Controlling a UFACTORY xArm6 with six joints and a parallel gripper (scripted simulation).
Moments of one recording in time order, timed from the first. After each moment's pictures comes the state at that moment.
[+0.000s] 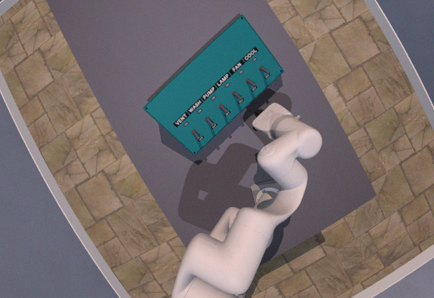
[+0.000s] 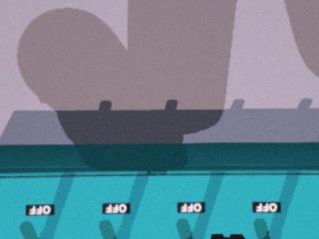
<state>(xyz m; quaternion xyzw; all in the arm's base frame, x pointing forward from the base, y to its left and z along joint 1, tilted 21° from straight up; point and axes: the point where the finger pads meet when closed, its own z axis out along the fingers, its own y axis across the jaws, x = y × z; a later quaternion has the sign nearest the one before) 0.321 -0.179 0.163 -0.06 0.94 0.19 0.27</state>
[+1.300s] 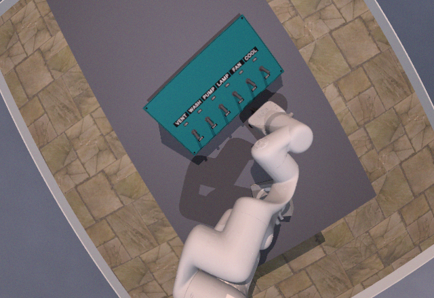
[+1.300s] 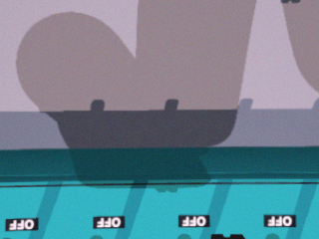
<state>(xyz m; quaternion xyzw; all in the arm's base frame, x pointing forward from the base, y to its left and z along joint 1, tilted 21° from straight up) 0.336 -0.165 0.135 -0.06 0.94 0.19 0.27</state>
